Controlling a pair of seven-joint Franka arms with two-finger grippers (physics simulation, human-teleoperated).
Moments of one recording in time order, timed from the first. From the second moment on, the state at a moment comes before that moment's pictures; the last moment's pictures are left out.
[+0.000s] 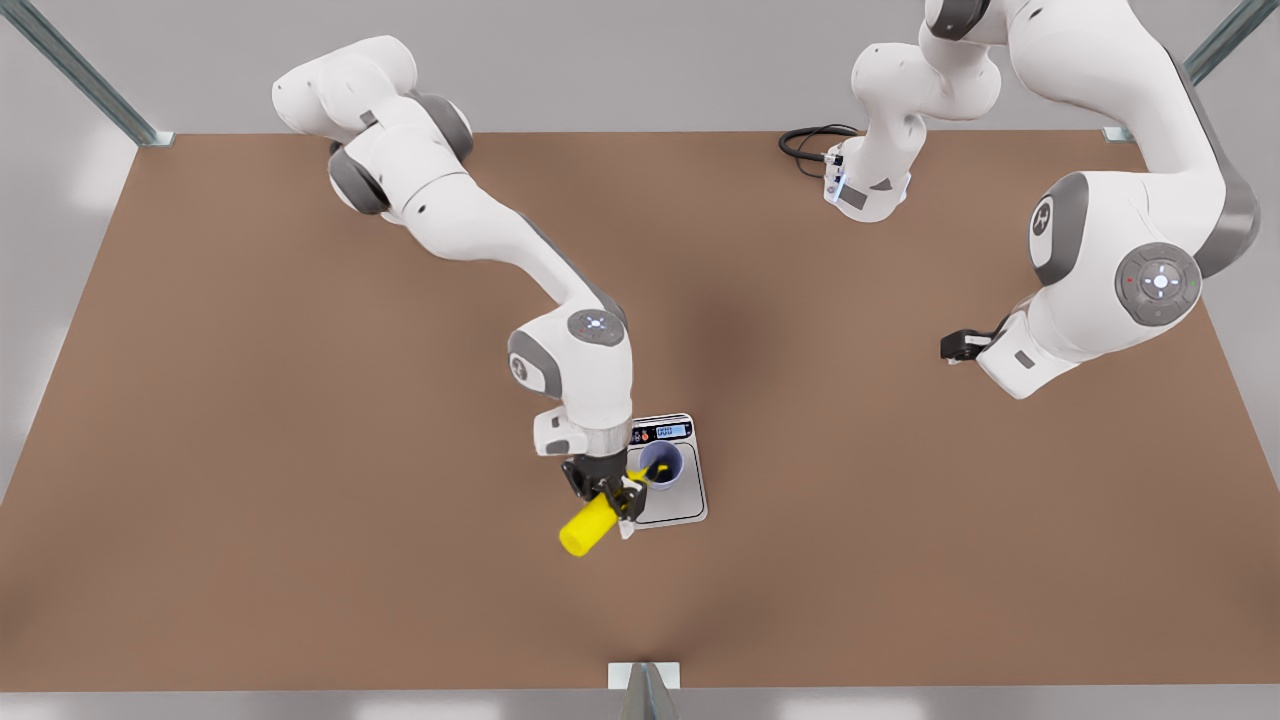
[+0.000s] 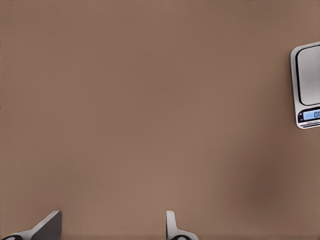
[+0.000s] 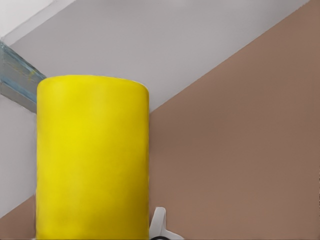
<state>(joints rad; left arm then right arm) -0.25 0.25 0.16 -1.39 0.02 1.44 0.00 0.57 1.00 0.12 -0.86 -0.62 2.26 1.49</state>
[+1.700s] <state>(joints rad) -0.25 0.26 0.16 -1.39 0.02 1.43 -0.01 -0.24 0.78 0.31 -1.62 1.11 1.65 0.74</state>
